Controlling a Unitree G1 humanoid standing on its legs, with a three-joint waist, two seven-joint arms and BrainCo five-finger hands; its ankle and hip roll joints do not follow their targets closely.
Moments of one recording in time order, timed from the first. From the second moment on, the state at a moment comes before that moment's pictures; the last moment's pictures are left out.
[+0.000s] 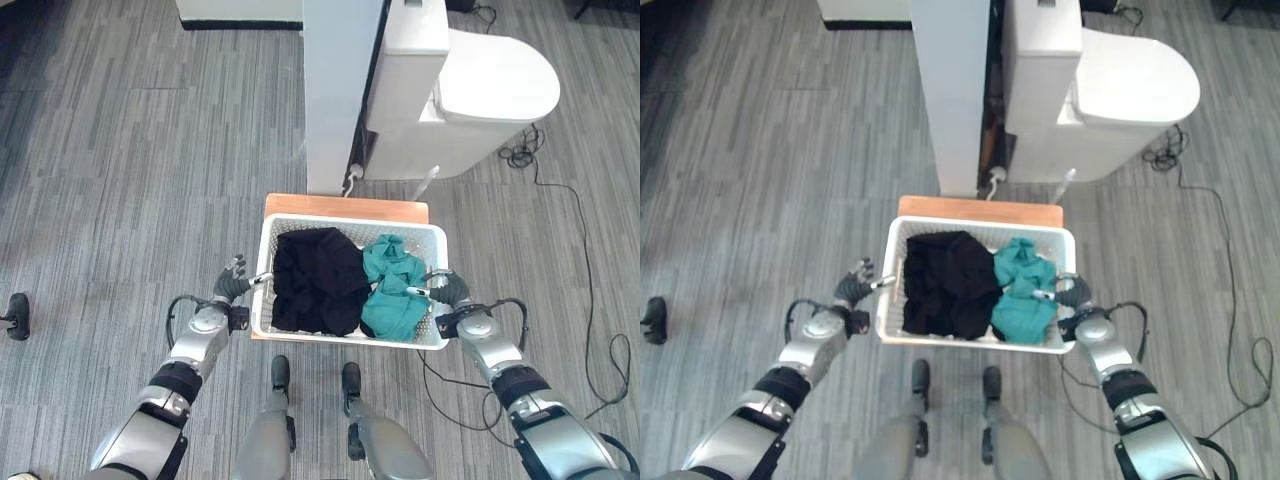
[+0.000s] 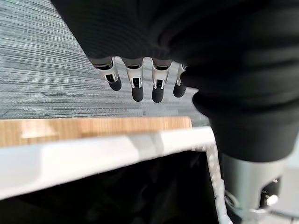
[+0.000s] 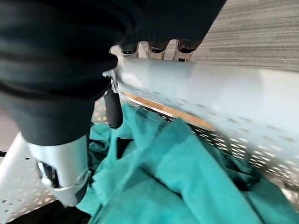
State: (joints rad) left arm -0.54 0.41 -0.37 0.76 -0.46 -0.02 0.13; right arm -0.48 -0.45 0.30 0.75 0.18 0.03 -0.15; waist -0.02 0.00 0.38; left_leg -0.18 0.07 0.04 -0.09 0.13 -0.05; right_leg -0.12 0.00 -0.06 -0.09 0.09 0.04
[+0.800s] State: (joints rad) left arm -0.82 0.40 -0.57 1.09 -0.34 0.03 0.06; right arm -0.52 -0.45 0.31 0.71 0.24 0.04 -0.15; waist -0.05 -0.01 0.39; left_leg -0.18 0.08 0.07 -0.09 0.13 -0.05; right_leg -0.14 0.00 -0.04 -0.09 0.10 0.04
